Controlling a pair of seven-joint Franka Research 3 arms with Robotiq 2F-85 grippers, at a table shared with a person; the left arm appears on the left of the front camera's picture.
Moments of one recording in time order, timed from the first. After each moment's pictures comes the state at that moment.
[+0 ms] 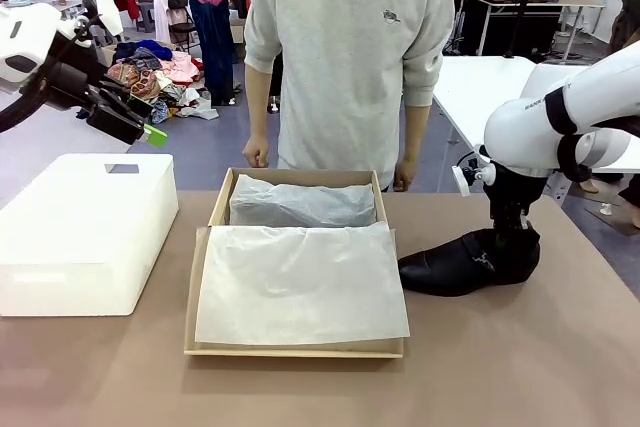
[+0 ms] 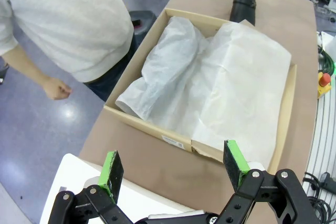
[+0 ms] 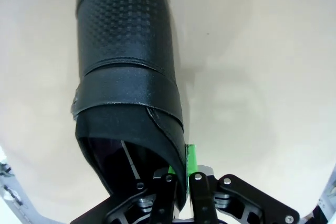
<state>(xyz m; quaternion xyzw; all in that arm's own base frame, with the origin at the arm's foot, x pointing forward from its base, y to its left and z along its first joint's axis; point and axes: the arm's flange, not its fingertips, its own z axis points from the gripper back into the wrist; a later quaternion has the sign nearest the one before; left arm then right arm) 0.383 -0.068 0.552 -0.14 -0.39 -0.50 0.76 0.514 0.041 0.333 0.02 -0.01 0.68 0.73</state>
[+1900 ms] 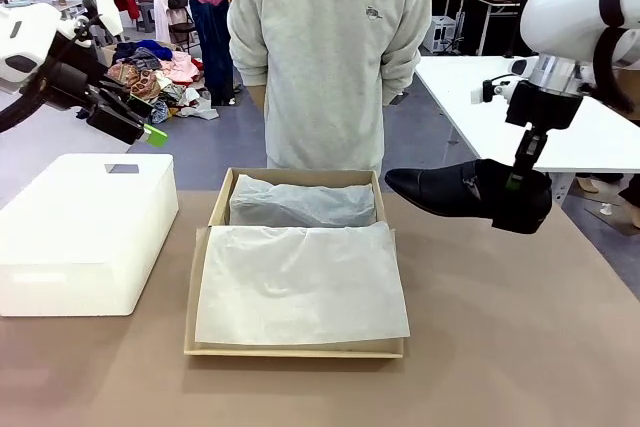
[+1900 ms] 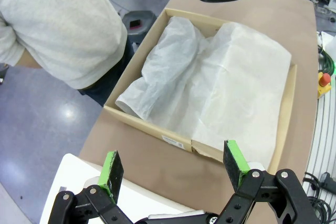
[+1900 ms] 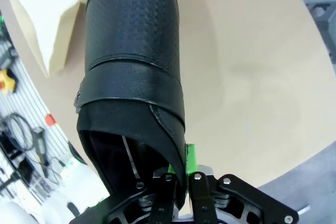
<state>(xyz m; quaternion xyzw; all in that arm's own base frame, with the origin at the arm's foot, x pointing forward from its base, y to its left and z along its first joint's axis) 0.383 -0.068 0.552 -0.14 -0.39 -0.50 0.76 0.511 0.042 0.470 0.09 0.00 0.46 0.88</state>
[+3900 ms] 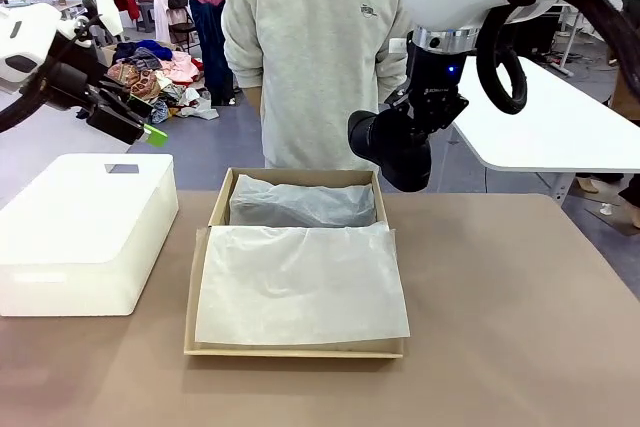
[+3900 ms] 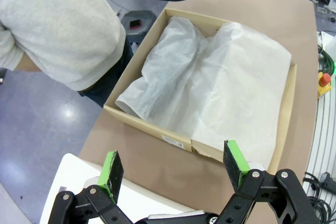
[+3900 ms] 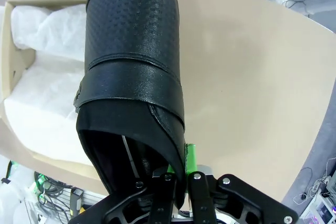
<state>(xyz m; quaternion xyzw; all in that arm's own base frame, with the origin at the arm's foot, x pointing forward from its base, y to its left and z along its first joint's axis) 0.383 -0.068 0.552 -0.14 -0.39 -0.50 0.76 0.512 0.225 0.534 0.01 -0.05 0.10 0.99</state>
